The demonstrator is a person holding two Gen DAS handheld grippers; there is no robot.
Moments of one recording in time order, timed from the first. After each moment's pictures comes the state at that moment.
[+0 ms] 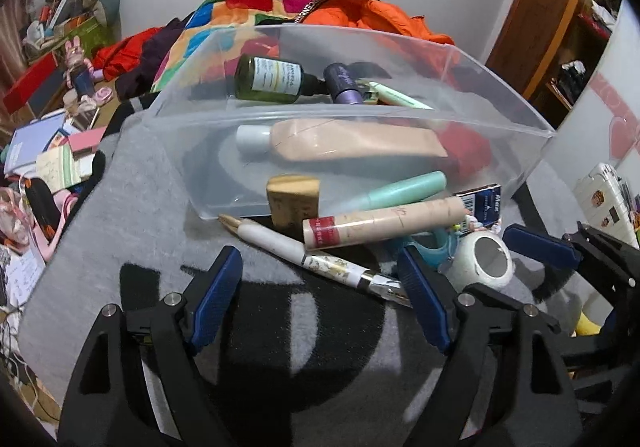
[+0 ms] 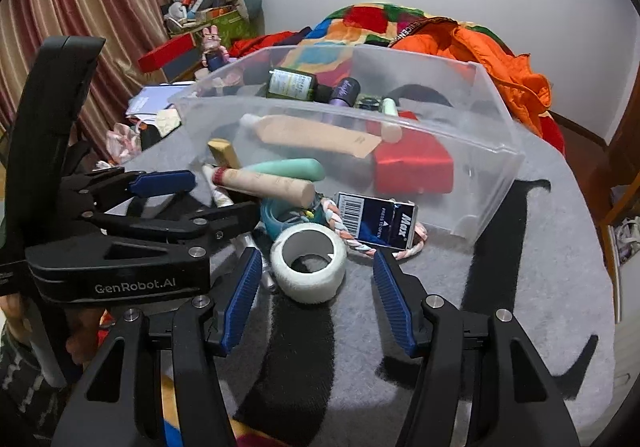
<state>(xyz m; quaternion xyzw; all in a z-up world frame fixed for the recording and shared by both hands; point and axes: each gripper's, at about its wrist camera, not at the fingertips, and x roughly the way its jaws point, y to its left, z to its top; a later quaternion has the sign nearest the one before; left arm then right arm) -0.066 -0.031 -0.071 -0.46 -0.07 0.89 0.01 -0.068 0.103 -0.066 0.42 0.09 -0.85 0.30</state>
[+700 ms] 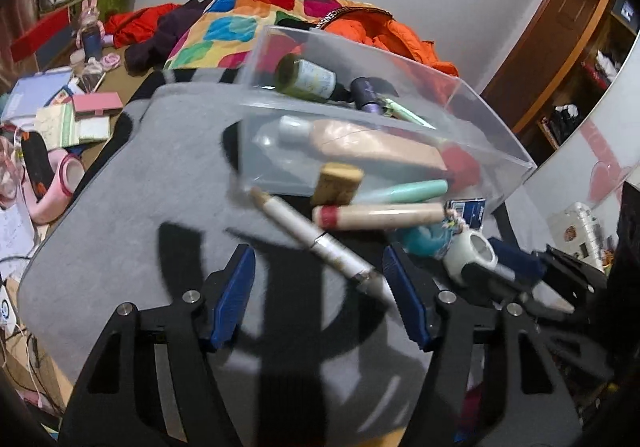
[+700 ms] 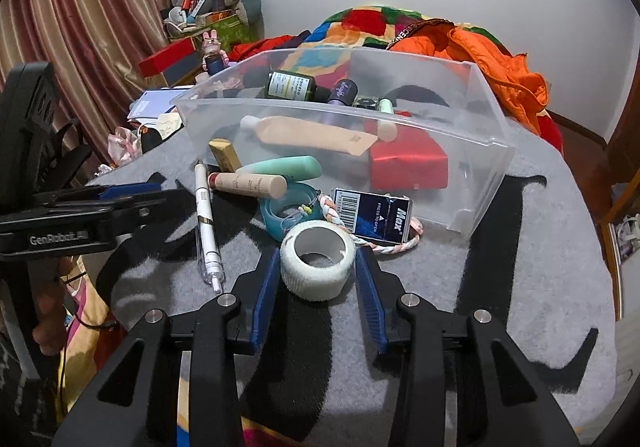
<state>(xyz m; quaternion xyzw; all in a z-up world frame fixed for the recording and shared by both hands) -0.038 -0.061 -0.056 -0.45 -0.14 0.88 0.01 -0.064 0.107 -0.064 0.42 0.08 -0.85 0.30</state>
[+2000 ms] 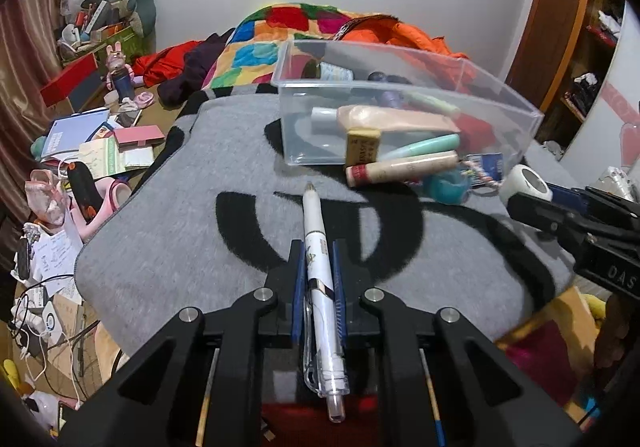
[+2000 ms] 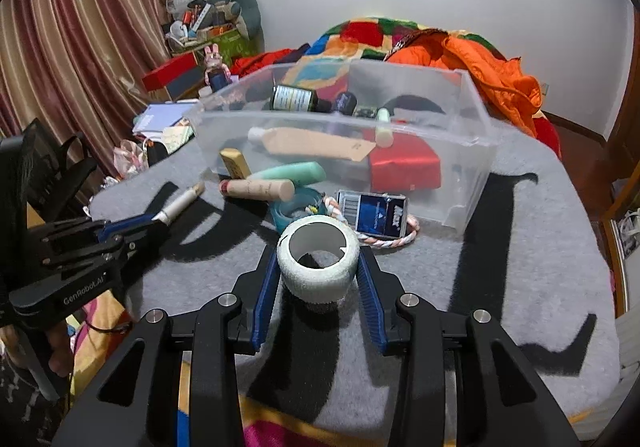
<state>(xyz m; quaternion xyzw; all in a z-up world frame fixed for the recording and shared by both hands) 0.017 -0.055 -0.052 -0.42 -0.06 0.91 -0.04 -0.048 0.122 -0.045 0.39 0.06 -0.87 0.30</state>
